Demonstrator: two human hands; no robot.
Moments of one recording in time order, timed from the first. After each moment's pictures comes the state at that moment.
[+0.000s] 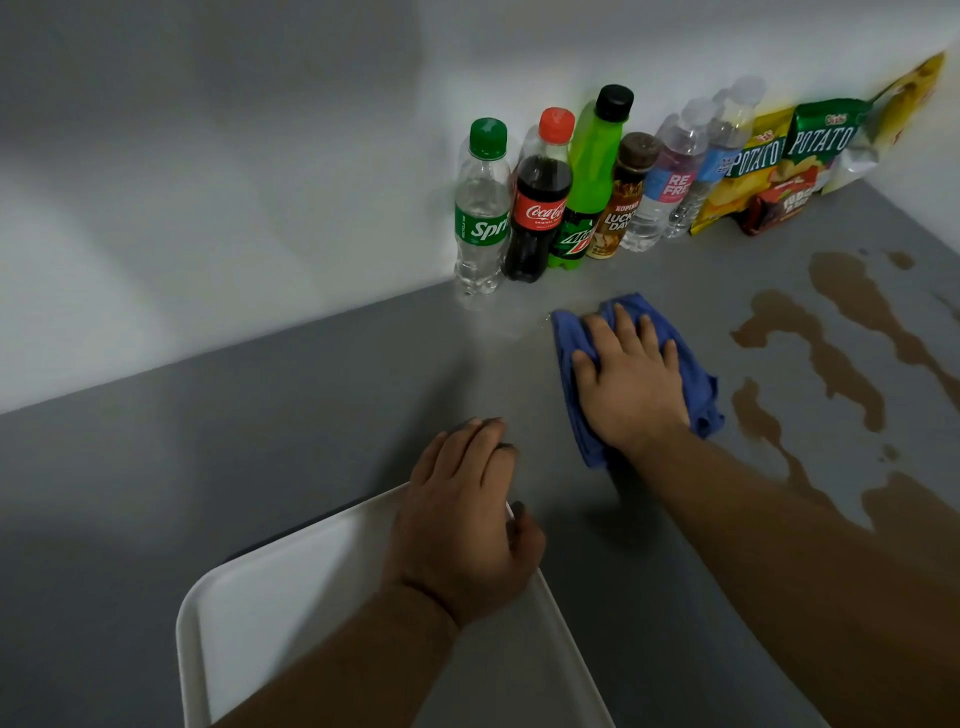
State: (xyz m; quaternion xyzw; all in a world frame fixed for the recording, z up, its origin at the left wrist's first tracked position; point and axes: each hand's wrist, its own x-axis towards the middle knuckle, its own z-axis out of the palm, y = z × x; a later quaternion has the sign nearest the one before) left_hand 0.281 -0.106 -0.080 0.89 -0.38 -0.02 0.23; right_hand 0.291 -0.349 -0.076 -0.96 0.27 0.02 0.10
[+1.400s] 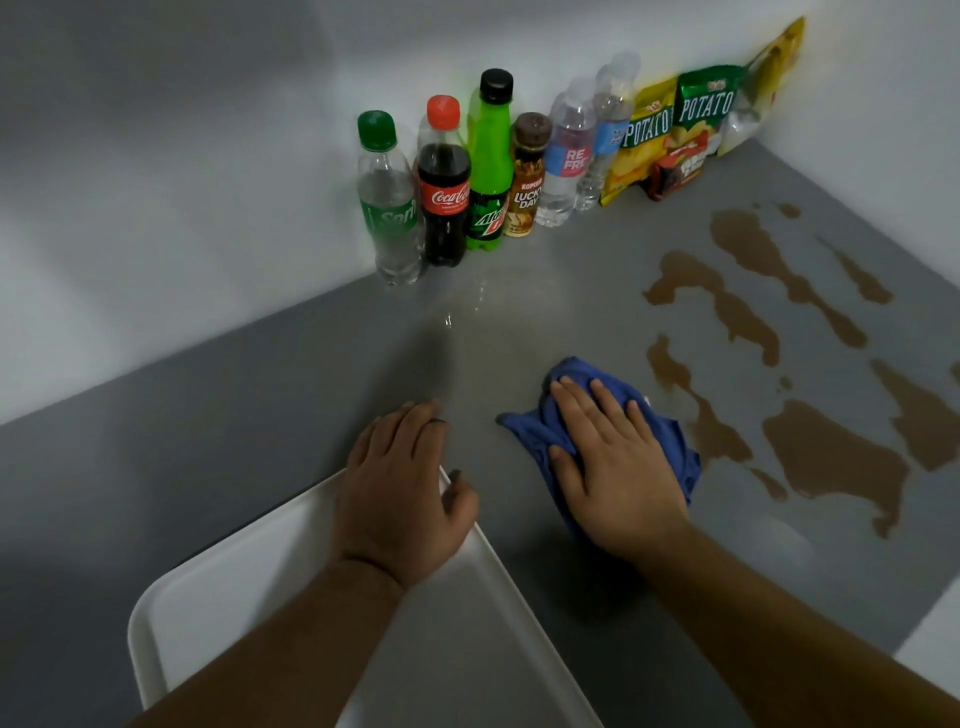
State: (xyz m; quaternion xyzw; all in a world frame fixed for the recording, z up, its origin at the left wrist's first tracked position) left_hand 0.282 -0.109 -0.081 0.90 -0.40 0.01 0.18; right_hand 0.150 -0.320 -0.083 -0.97 0.22 0.02 0.11
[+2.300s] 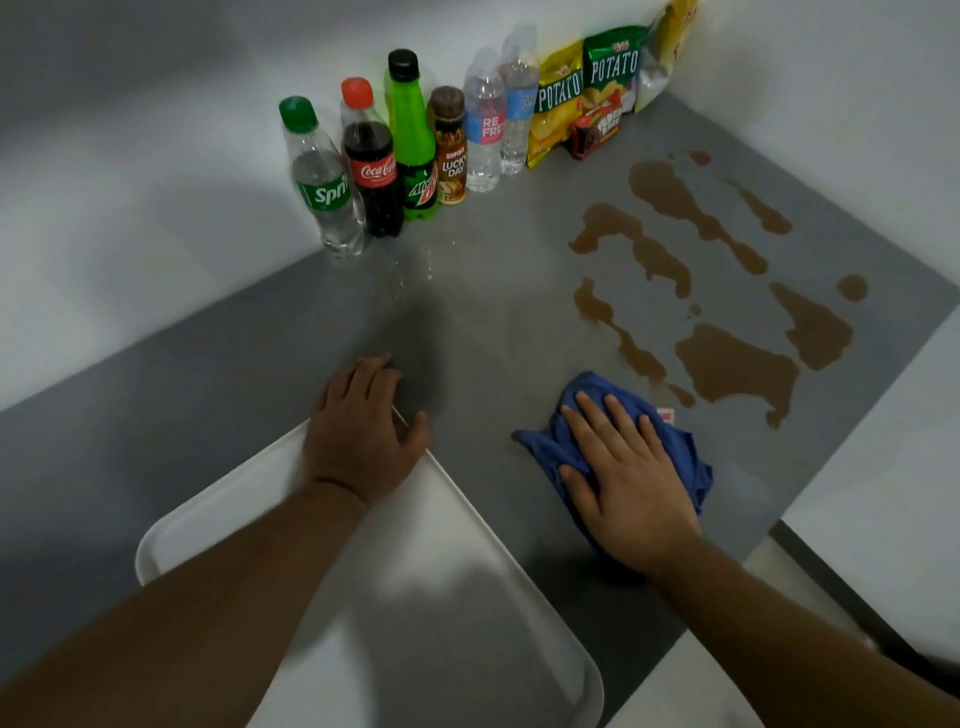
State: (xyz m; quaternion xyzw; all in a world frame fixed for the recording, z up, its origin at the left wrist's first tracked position) left_hand 0.276 -0.111 -0.065 0.90 -0.40 -0.01 0.17; right_hand 0.026 -0.303 -0.080 -0.96 0.26 0.05 0.11
